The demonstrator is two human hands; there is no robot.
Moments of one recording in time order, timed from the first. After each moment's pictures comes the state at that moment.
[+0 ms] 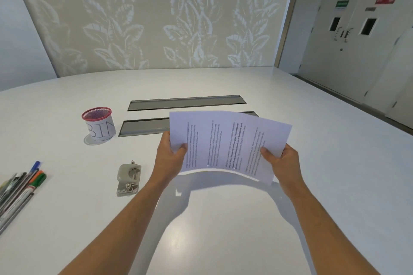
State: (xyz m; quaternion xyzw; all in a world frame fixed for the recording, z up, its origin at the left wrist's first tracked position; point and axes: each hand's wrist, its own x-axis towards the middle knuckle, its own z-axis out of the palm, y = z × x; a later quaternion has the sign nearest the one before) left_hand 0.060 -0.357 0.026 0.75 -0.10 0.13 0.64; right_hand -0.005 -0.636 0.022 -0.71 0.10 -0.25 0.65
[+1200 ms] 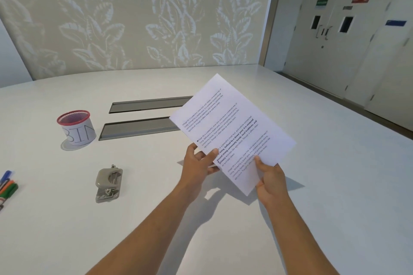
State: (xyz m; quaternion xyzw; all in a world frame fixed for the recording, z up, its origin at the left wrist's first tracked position) left_hand 0.024 -0.451 0.018 0.57 -0.05 -0.13 0.81; right_hand -0.026 -0.628 -0.005 -0.43 0.22 -0.22 0.85
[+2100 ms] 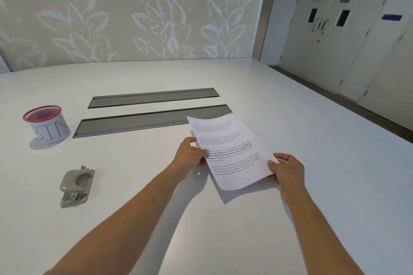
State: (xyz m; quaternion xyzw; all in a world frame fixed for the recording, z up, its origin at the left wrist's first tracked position) left_hand 0.081 -0.503 0.007 0.71 -0.01 -0.18 0.68; right_hand -0.028 -0.737 -0.012 -0.61 0.34 -0.23 0.68
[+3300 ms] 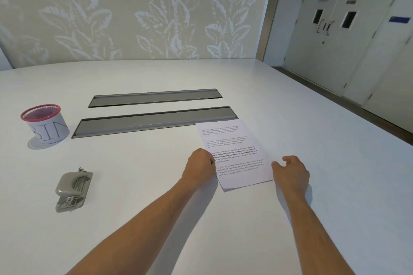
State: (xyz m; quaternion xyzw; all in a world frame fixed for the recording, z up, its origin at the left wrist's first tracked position) left_hand 0.086 -0.530 -0.022 0.92 -0.16 -0.03 0.34; right_hand -0.006 -0.743 -0.016 -0.80 0.41 -0.23 0.37
